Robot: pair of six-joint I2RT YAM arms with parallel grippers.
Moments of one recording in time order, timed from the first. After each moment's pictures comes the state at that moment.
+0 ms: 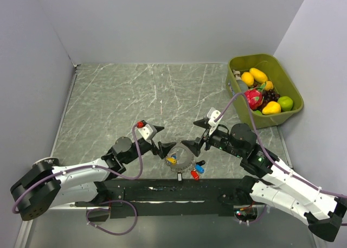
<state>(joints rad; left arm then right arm) -0.90 1.08 0.28 0.85 0.08 -0.09 0.84 0.68 0.70 -0.14 -0.16 -0.02</state>
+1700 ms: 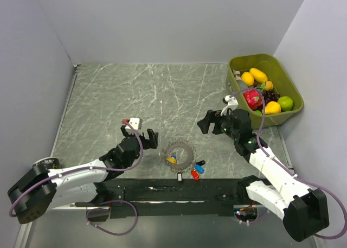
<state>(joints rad) -0.90 1.03 0.28 0.50 -0.54 -0.42 0.36 0.91 0.57 -0.06 -0.17 0.35</state>
